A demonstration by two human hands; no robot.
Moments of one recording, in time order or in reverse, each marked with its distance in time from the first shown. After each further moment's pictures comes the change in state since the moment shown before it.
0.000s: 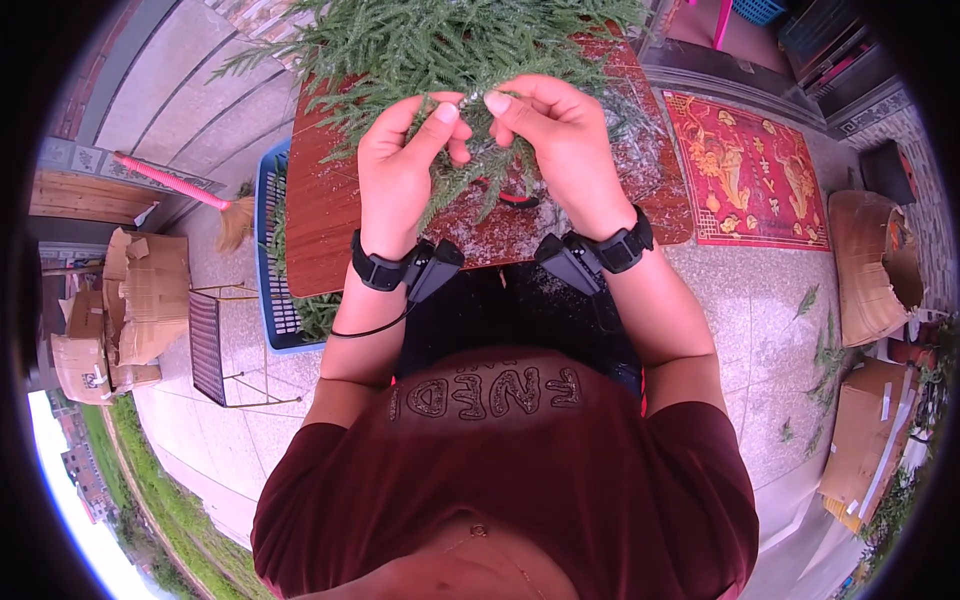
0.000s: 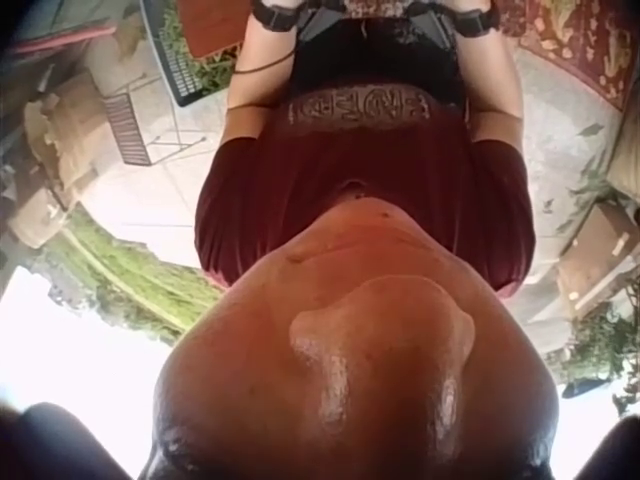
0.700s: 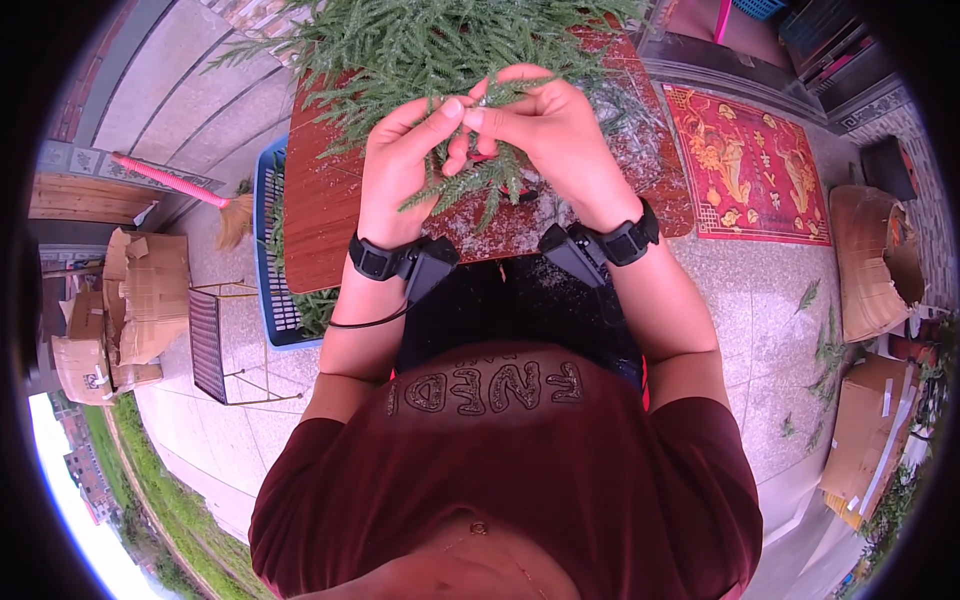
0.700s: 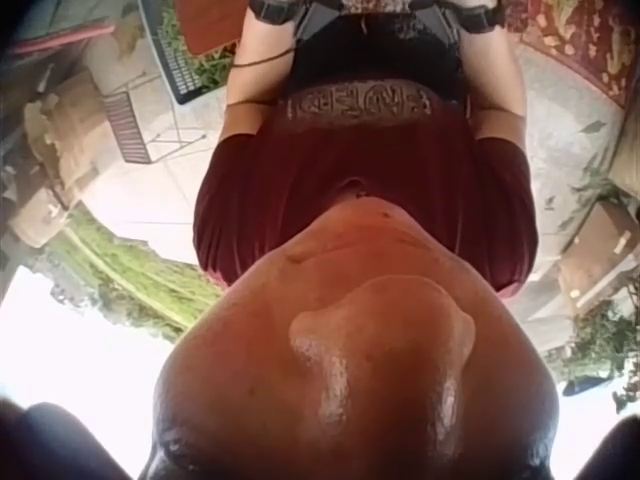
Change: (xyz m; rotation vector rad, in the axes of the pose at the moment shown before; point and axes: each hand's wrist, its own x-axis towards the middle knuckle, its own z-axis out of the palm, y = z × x) left_hand 0.002 0.002 -0.008 -0.220 -0.228 -0.199; right_hand 0.003 -0.003 -0.007 -0.110 -0.162 0.165
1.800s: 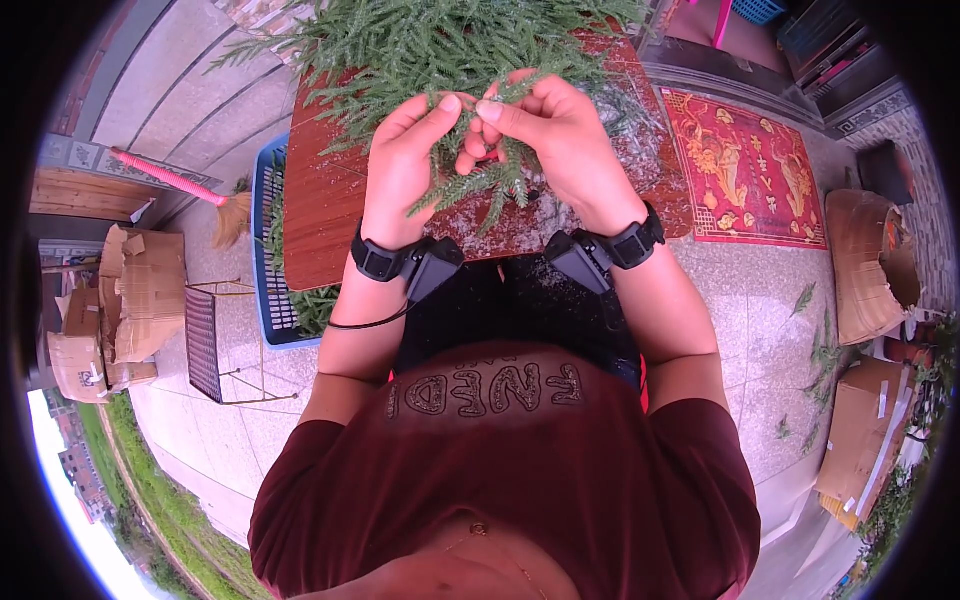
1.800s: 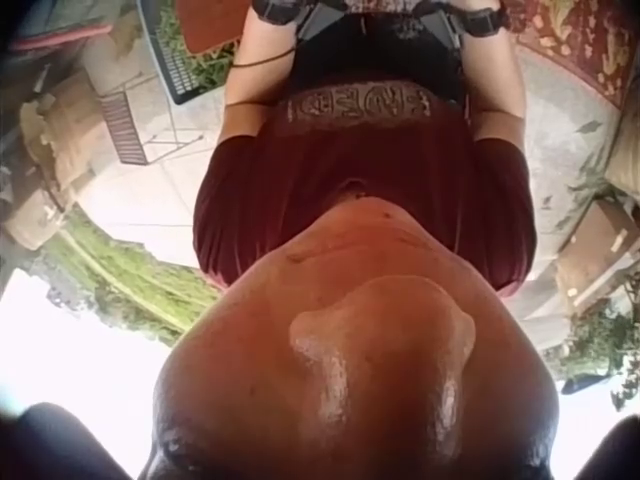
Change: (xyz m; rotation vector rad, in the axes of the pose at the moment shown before) left_hand -0.001 0.000 0.004 -0.033 0.071 -0.024; right_hand -0.006 0.000 0.009 0.148 0.079 -0.067
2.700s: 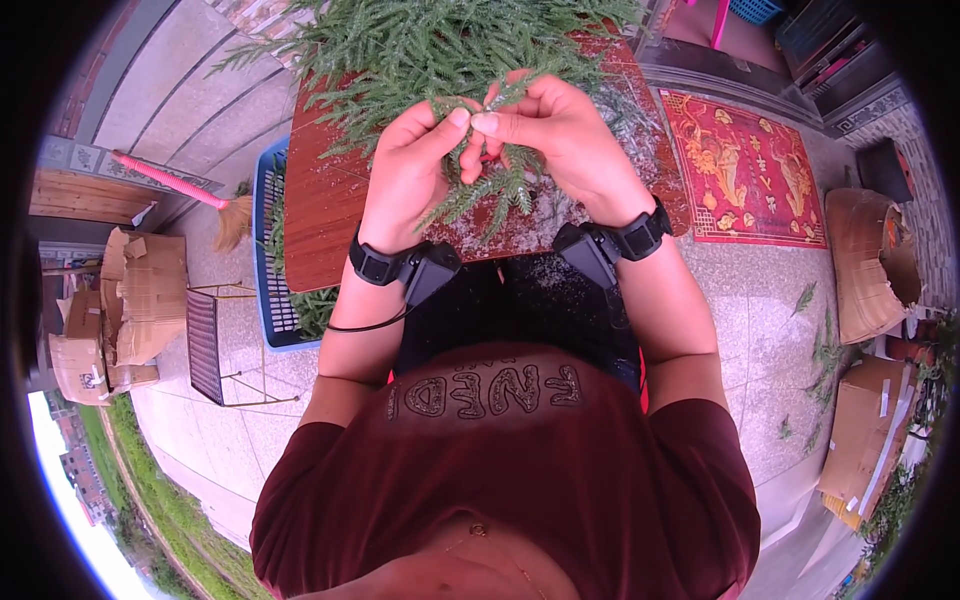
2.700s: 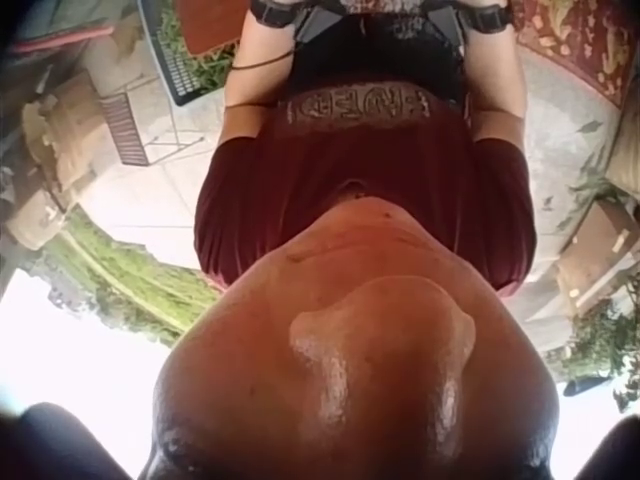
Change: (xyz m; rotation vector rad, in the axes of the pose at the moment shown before) left_hand -0.004 0.000 0.006 -0.014 -0.085 0.023; right_hand 0.001 -0.014 -0.008 0.000 -0.186 0.076
